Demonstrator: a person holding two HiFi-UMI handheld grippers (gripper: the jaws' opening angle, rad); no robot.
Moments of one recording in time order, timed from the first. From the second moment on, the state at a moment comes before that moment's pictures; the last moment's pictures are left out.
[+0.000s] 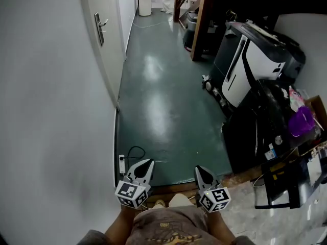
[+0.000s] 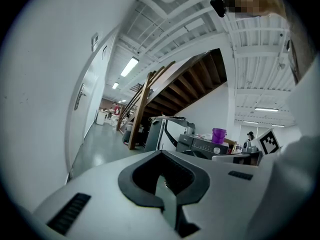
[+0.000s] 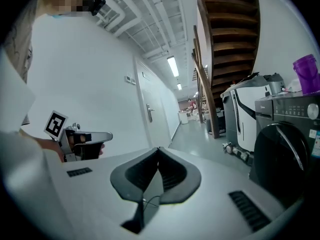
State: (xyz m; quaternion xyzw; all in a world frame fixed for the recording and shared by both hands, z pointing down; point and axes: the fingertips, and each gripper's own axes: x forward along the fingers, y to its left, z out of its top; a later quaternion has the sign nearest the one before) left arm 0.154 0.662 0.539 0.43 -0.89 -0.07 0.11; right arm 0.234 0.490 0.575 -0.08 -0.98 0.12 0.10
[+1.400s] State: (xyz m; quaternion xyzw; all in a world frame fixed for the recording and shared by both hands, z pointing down) left arm -0.095 0.542 0.508 0.44 -0.89 -0.09 0.12; right arm -0.006 0.387 0.542 -0.11 -0.98 0.11 0.11
